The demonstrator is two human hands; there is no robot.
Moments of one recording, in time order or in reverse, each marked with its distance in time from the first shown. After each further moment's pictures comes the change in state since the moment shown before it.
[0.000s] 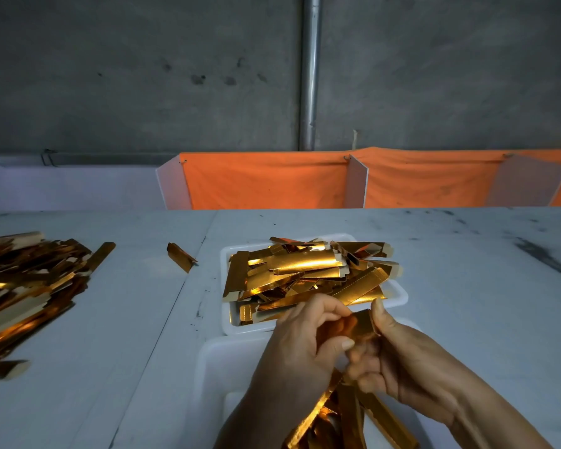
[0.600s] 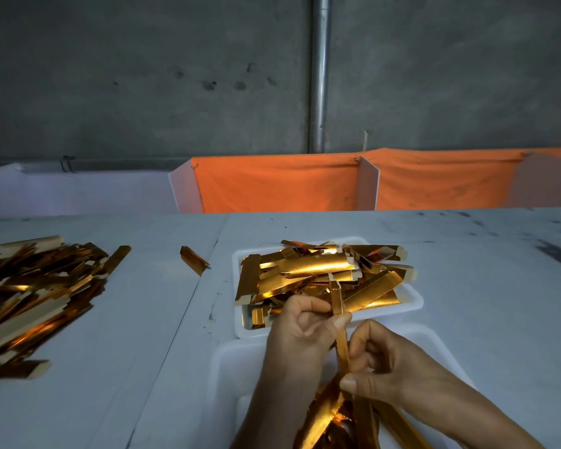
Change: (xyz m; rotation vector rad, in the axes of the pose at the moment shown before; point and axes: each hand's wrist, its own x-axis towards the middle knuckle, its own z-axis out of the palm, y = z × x) left_hand 0.004 -0.002 0.000 -0.617 0.219 -0.292; right_hand 0.002 0.007 0.013 -0.594 -0.021 -0.131
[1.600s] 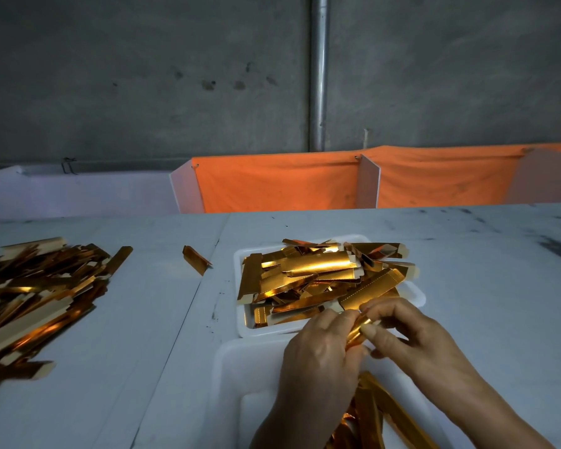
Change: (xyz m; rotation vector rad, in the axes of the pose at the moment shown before) left_hand 0.005 -0.024 0.012 0.902 -0.058 0.430; right_hand -0.003 -0.004 -0.002 -0.156 0.411 -0.224
